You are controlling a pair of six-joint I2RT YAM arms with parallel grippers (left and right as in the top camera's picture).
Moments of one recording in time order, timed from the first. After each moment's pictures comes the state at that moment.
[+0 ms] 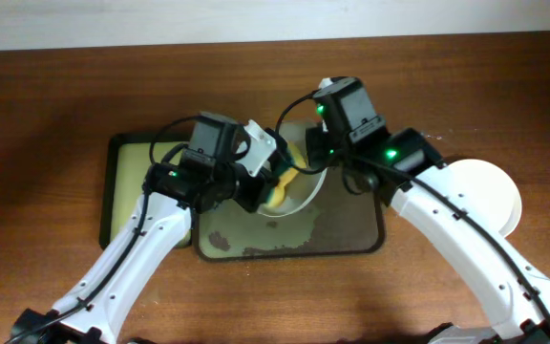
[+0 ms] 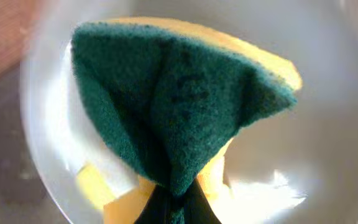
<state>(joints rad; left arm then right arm) -0.42 1.49 1.14 -0.61 0.45 0.18 0.52 1.54 1.46 -0.81 0.13 0.31</state>
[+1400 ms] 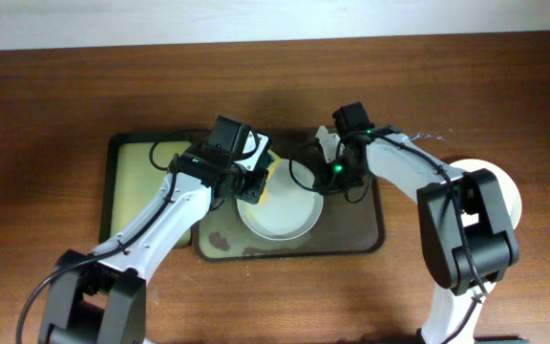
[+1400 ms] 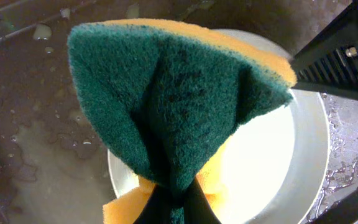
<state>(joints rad) -0.42 1.69 1.14 -0.56 0.16 -0.03 0.28 2.01 1.27 -0.65 -0.42 0.07</state>
